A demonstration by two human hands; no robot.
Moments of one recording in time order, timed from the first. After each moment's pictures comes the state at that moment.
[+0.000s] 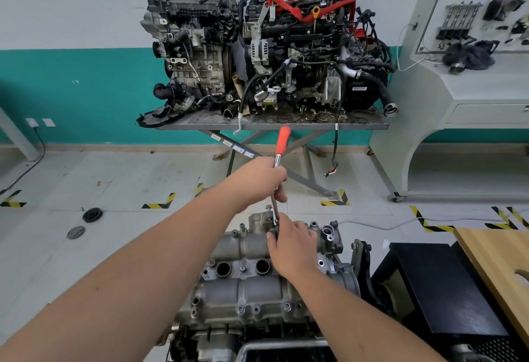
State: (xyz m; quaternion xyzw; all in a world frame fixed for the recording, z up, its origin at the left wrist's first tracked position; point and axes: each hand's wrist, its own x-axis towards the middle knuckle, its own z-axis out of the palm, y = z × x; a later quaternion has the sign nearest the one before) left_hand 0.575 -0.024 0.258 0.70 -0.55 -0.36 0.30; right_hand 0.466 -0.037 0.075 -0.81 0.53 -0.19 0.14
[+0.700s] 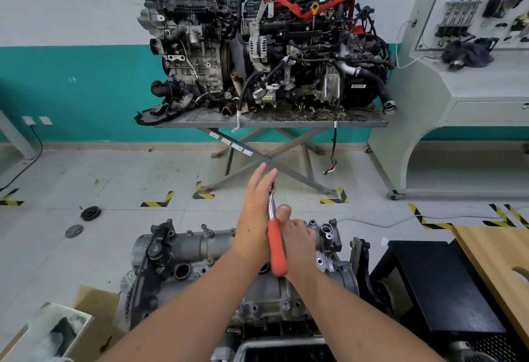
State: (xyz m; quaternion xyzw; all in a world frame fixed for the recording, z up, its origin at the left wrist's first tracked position) left_hand 0.548 0.016 0.165 0.54 -0.58 -0.20 0.58; right_hand 0.468 -0.035 0.080 -0.83 0.53 -0.16 0.10
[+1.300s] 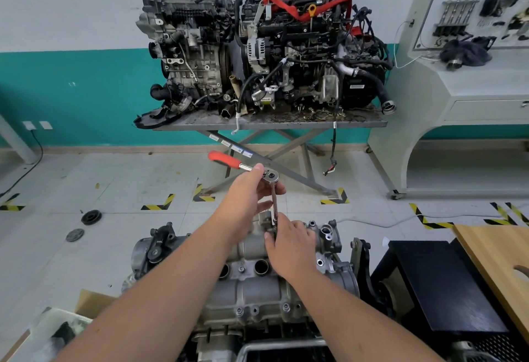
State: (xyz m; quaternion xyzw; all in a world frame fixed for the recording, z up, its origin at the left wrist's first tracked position) left_hand 0.573 -0.006 0.213 0.57 -0.37 -0.47 0.57; right_hand 0.467 -0.037 0.077 -0.81 0.54 -0.18 0.14
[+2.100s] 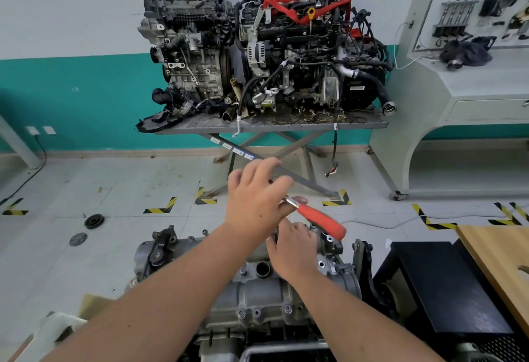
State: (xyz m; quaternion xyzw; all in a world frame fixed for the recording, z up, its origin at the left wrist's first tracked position) left_hand 0.566 -0.003 0.199 0.60 -0.69 0.27 0.30; right_hand 0.466 -0.034 0.081 -0.81 0.53 -0.19 0.14
